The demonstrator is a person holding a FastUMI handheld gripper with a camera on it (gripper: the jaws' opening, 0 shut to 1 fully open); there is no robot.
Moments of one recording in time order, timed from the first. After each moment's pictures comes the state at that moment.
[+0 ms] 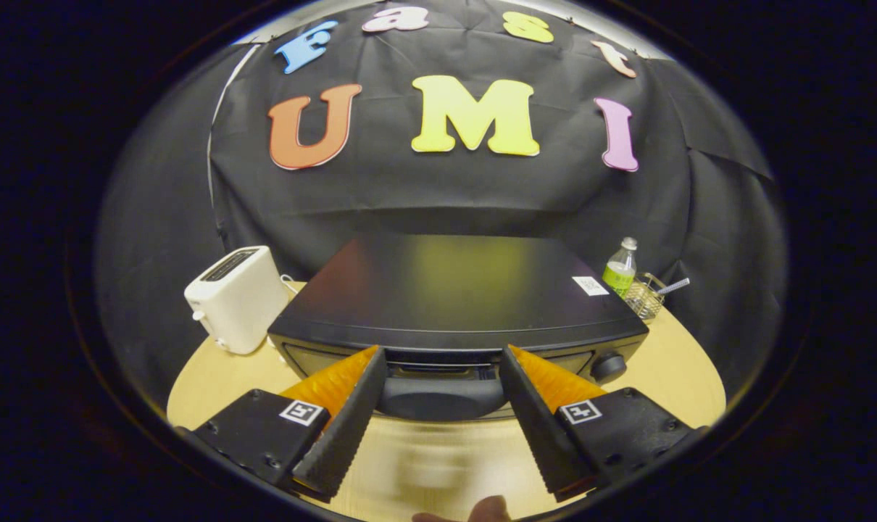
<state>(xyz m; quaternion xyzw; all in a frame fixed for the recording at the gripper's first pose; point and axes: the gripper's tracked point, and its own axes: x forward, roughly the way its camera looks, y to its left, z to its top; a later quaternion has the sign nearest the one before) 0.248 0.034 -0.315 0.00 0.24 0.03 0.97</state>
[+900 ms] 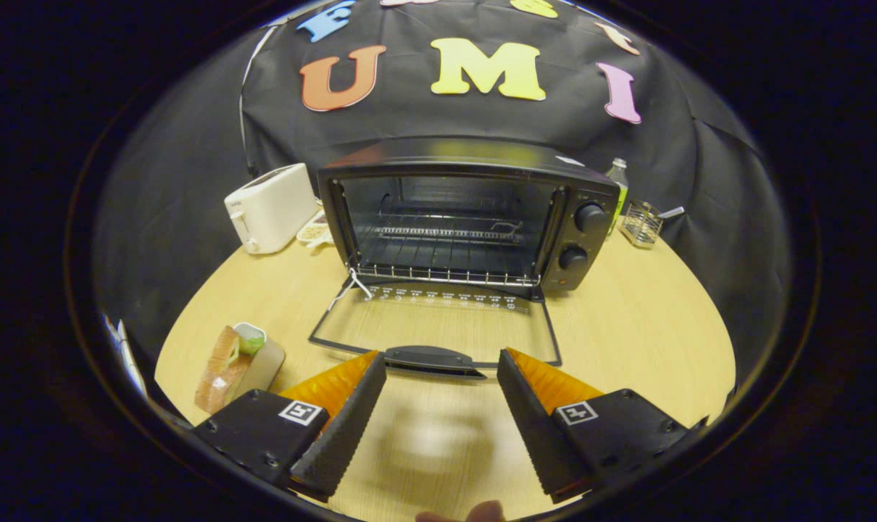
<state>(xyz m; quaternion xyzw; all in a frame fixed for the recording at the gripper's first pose) 0.095 0.020 -0.390 -0.01 0.34 0.07 0.94</state>
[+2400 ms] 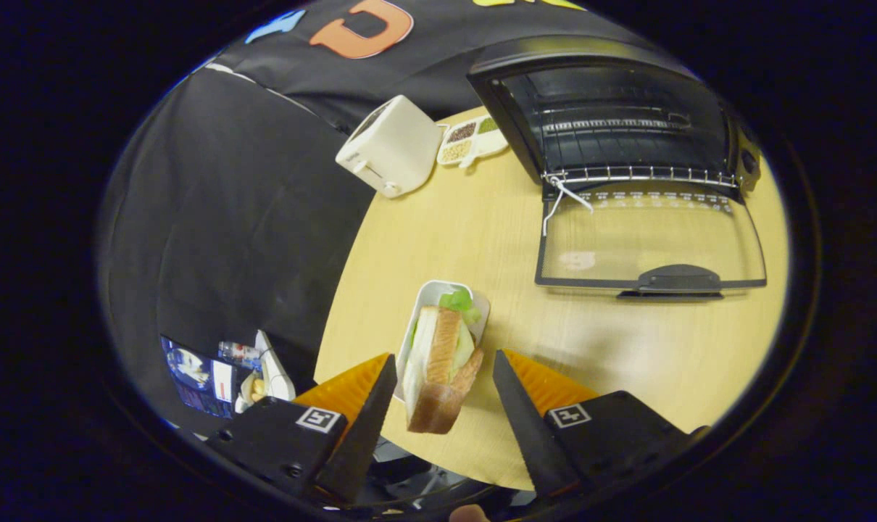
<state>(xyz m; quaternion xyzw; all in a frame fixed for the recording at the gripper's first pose) 0.038 0.203 -0.402 0.18 0.56 0.28 0.76</state>
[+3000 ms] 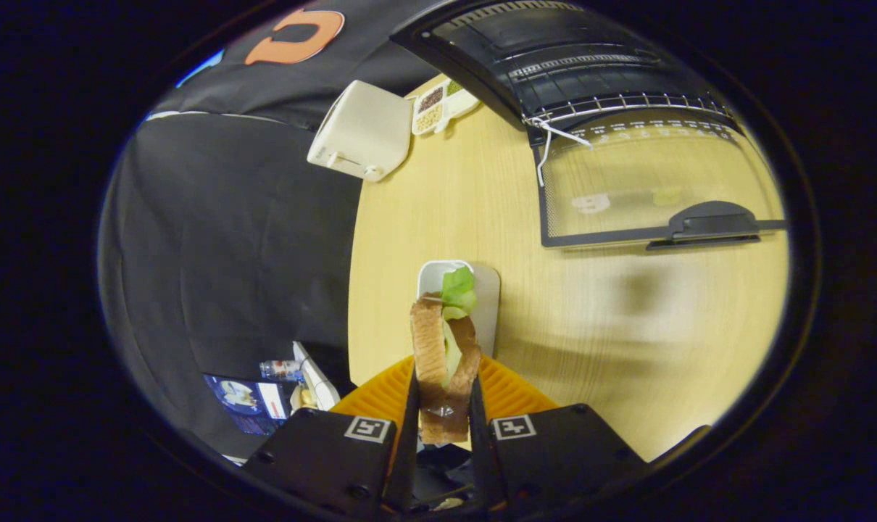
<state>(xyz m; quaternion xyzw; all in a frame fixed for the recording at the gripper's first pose) 0.031 0.213 -0.398 0.26 0.61 0.27 0.70</state>
